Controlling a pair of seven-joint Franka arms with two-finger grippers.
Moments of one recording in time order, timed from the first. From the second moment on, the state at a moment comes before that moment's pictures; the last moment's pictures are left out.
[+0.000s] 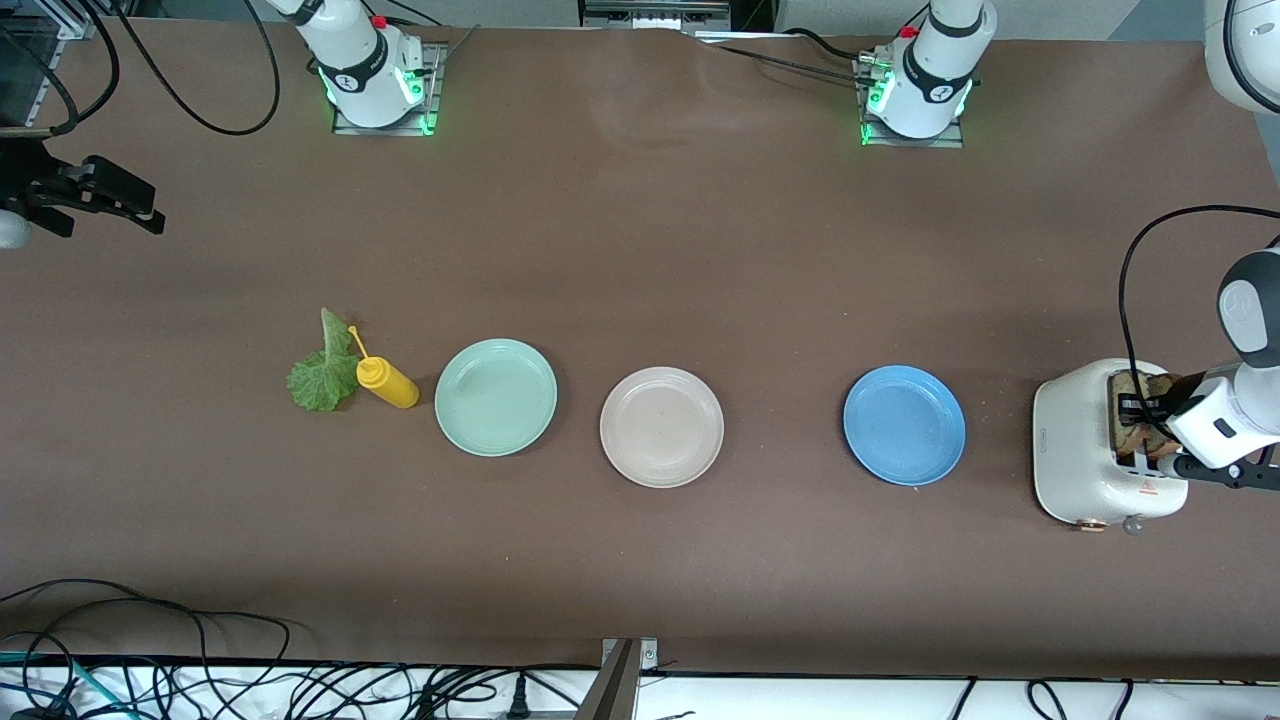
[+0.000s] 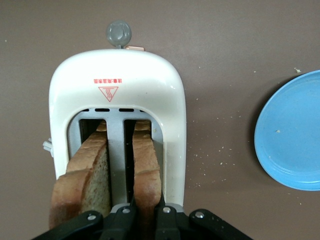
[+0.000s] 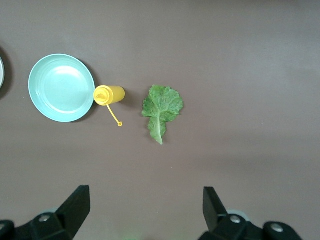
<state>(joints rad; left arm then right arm) 0.16 0.55 0.04 -1.43 0.07 1.88 0.30 0.06 0.02 -0.07 -1.53 0.01 1.51 -0.06</state>
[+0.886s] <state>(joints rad) 0.16 0.55 0.02 -1.24 0.07 1.68 0.30 0.06 0.02 -0.07 -1.53 0.01 1.51 -0.06</state>
